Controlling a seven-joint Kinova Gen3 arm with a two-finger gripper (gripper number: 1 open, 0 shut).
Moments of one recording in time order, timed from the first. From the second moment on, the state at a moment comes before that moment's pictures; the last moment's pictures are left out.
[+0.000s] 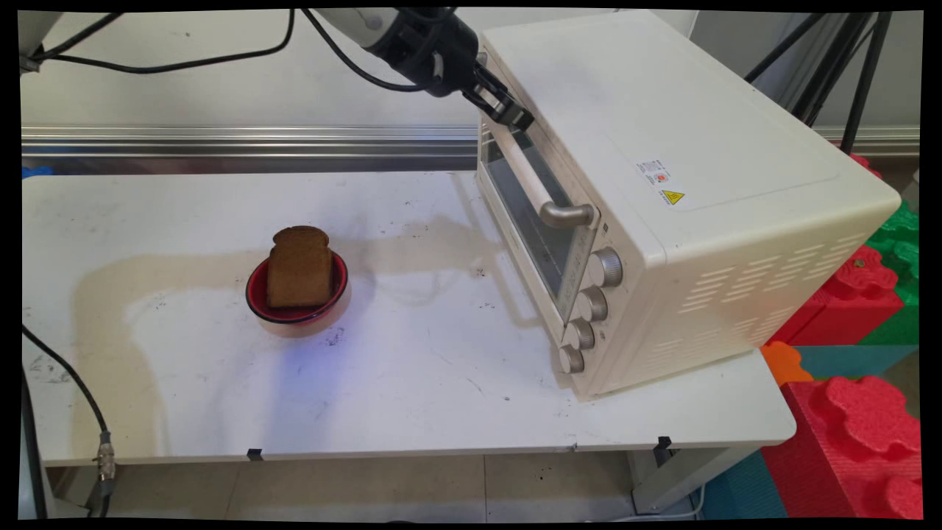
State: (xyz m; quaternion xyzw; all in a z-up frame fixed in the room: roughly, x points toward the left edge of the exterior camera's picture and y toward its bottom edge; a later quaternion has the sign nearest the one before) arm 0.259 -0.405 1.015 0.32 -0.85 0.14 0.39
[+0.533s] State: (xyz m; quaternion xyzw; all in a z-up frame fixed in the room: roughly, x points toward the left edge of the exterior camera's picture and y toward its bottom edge) arm 0.254 -0.408 1.000 0.33 -0.86 0.13 0.38
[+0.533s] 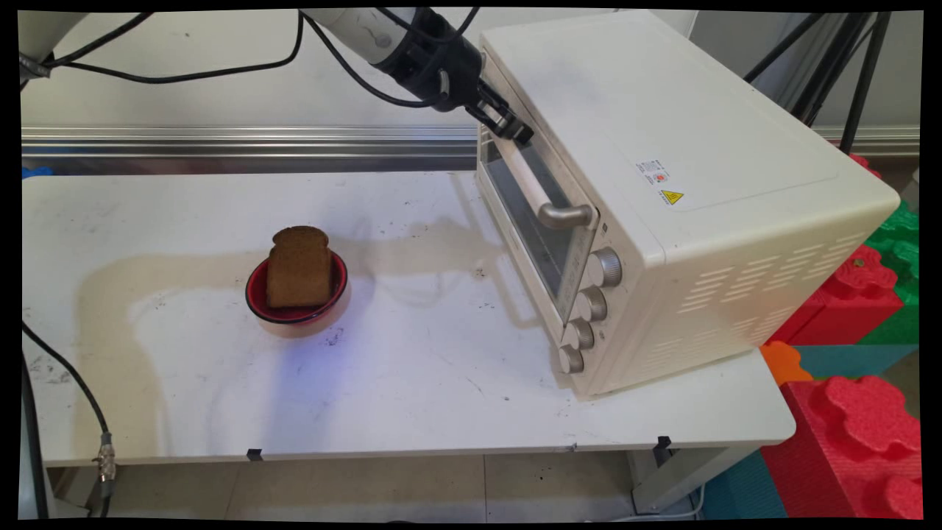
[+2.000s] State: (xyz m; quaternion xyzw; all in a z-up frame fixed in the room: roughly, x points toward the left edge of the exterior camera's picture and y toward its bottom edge) arm 0.312 -0.349 0.949 0.35 -0.87 0.10 0.31
